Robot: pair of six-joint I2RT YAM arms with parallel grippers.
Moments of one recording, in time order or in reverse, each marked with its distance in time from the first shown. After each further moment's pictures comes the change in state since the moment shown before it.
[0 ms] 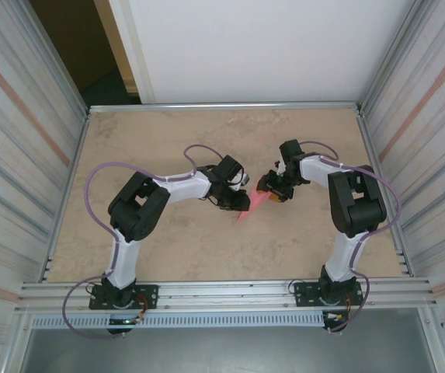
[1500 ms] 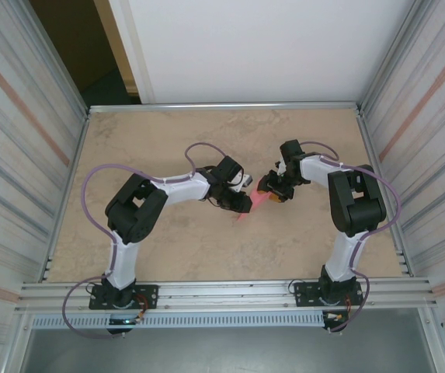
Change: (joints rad) left arm -0.007 -0.031 -0.026 0.025 0.013 0.126; right arm -0.006 0.022 0.003 -0.006 0.000 -0.001
